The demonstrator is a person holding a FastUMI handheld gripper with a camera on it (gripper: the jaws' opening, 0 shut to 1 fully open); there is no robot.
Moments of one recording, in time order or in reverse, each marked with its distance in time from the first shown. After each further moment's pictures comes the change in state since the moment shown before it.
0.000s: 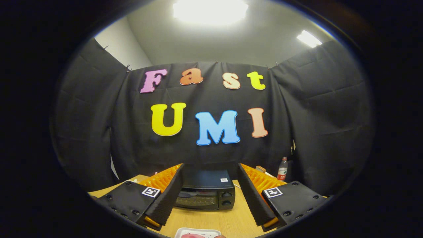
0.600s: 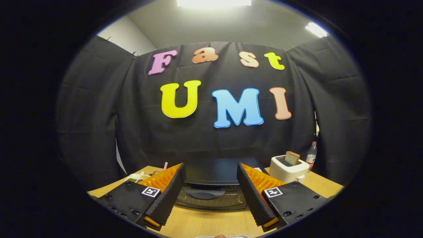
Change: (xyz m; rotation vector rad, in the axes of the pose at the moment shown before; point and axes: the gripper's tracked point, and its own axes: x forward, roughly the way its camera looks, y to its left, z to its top) arm 0.101 0.072 -0.085 0.022 0.146 0.090
